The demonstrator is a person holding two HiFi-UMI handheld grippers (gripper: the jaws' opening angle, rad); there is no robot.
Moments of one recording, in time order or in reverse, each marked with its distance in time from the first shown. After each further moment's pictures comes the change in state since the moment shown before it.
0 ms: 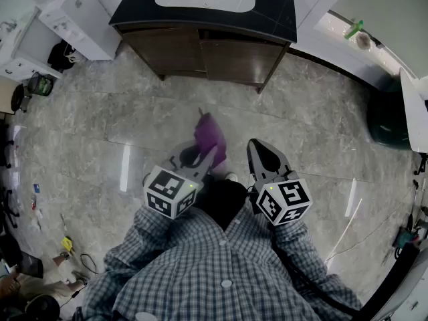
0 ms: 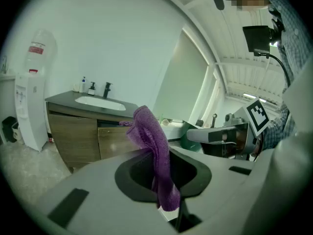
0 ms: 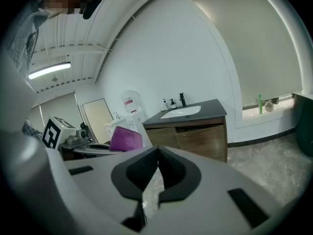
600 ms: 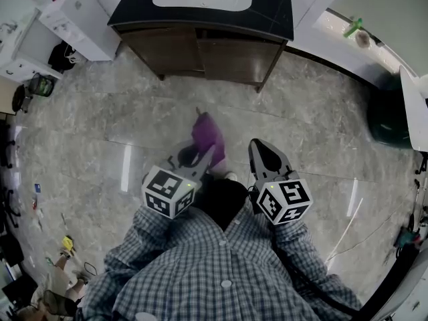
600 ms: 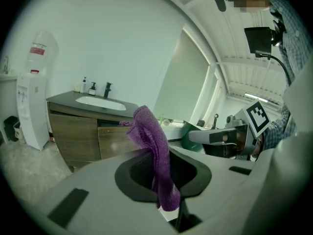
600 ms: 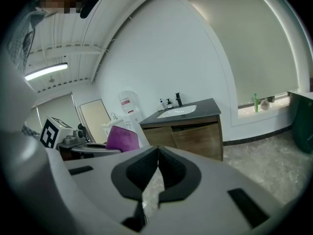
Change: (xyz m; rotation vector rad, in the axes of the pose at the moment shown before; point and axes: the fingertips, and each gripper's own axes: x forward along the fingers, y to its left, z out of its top) left arm 0.005 -0.009 -0.001 -0.008 -0.005 0.017; right arm -0.012 -0.017 -0.004 0.020 0.002 -0.027
